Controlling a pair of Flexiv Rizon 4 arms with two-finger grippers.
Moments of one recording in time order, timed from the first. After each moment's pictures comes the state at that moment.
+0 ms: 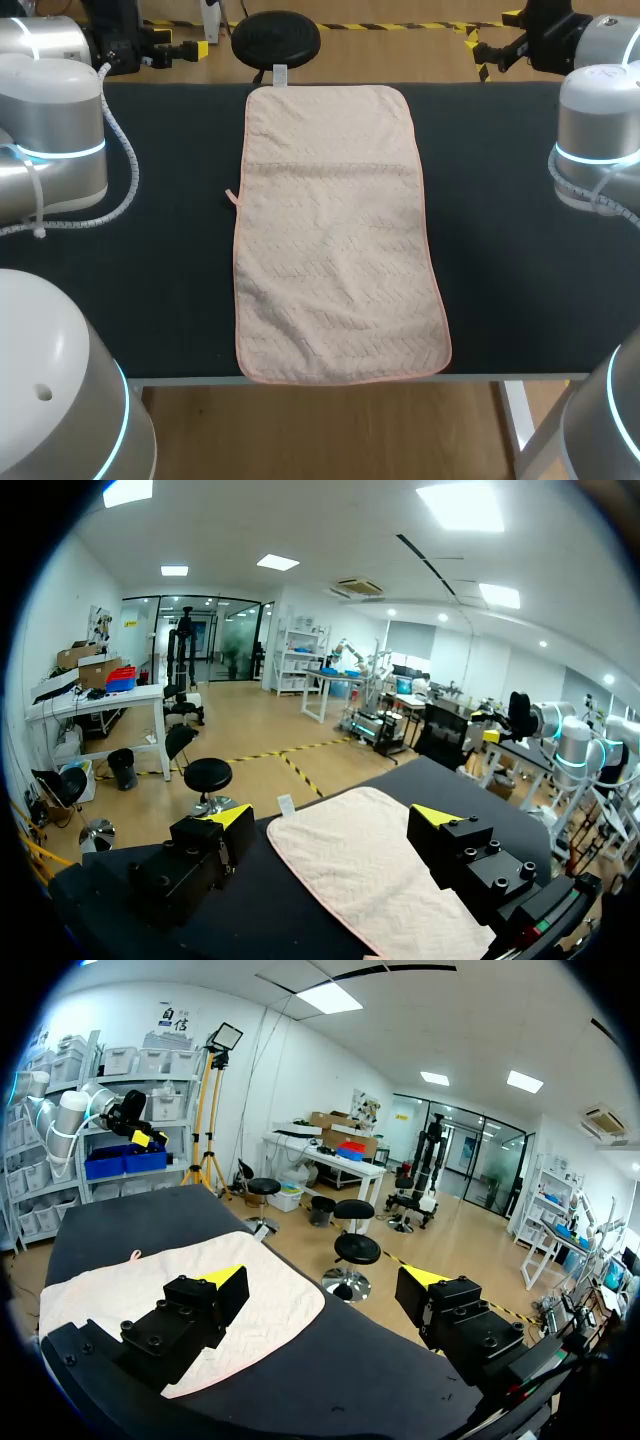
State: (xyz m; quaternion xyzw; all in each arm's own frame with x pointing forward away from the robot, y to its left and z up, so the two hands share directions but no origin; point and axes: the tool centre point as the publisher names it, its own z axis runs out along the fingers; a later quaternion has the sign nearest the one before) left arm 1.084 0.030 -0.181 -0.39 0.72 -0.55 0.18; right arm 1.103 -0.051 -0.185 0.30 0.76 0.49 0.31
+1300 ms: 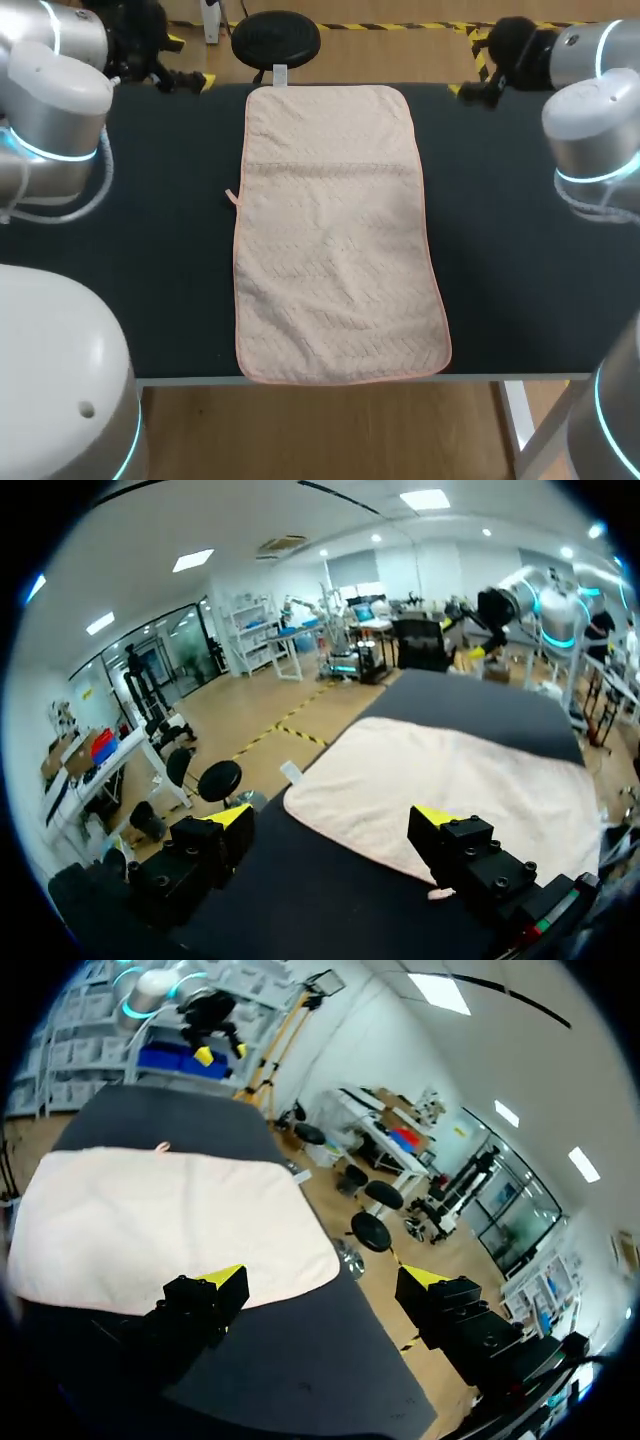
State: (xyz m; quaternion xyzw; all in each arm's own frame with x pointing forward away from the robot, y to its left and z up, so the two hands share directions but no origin) left arm 1.077 0.027 -0.220 -0.23 0.85 -0.41 0.23; right arm 1.081 -0.023 -0.238 0.11 0.87 0.36 0.33
